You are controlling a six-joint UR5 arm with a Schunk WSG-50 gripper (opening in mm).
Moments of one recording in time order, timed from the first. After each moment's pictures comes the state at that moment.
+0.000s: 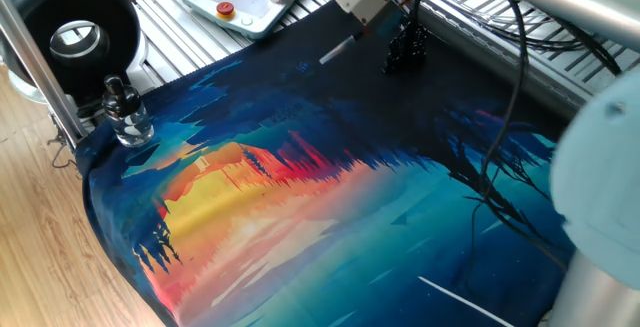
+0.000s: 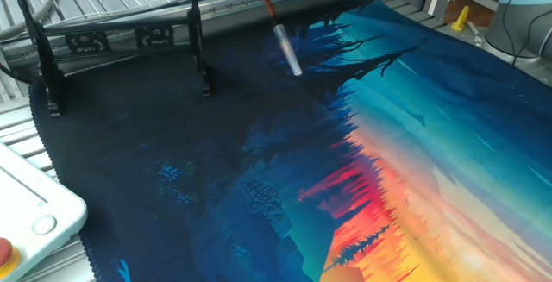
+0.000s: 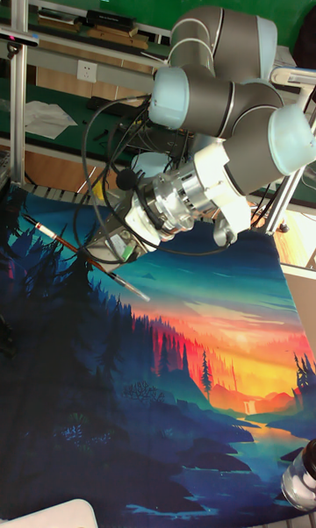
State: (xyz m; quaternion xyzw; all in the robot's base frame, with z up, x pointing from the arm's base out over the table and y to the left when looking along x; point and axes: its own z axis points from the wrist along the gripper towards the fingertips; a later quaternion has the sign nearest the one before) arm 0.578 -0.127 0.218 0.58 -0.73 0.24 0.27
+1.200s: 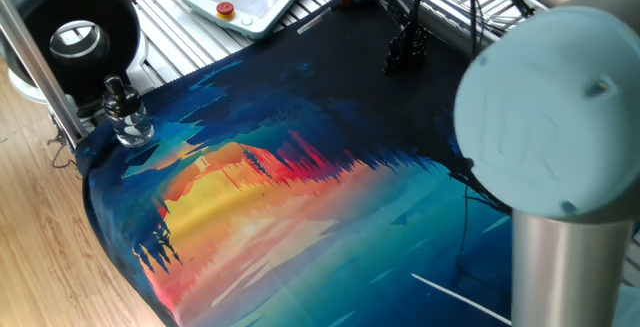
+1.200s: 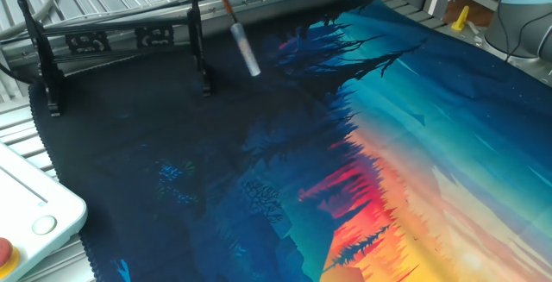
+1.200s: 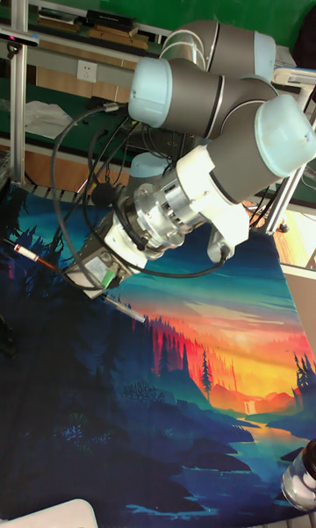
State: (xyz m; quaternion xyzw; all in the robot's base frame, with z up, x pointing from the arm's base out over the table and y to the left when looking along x) arm 0.635 -0.134 0.214 0.59 -0.74 0.22 0.24
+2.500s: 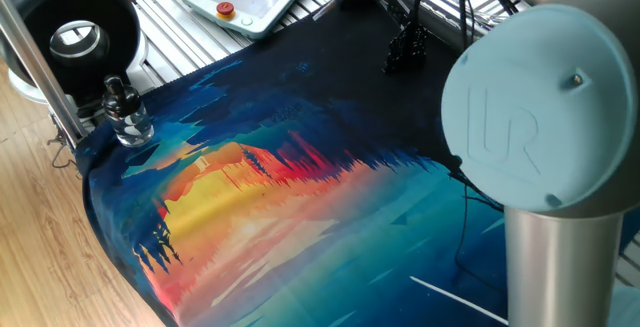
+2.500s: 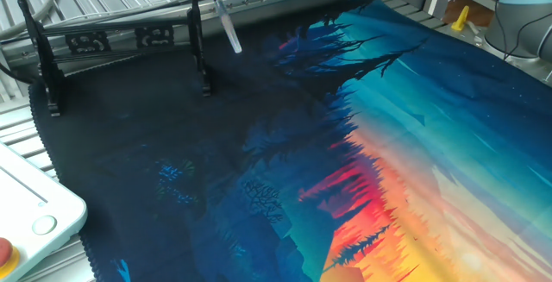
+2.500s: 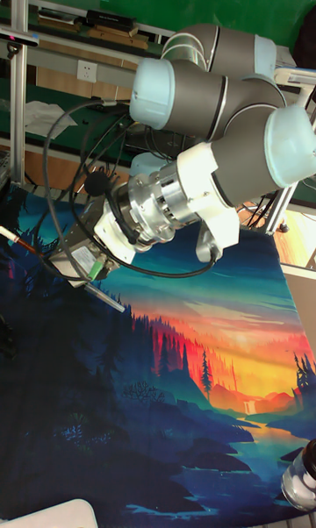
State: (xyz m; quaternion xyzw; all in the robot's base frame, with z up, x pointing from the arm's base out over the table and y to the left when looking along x) arm 0.630 -0.170 0.252 0.58 -0.70 0.27 0.31
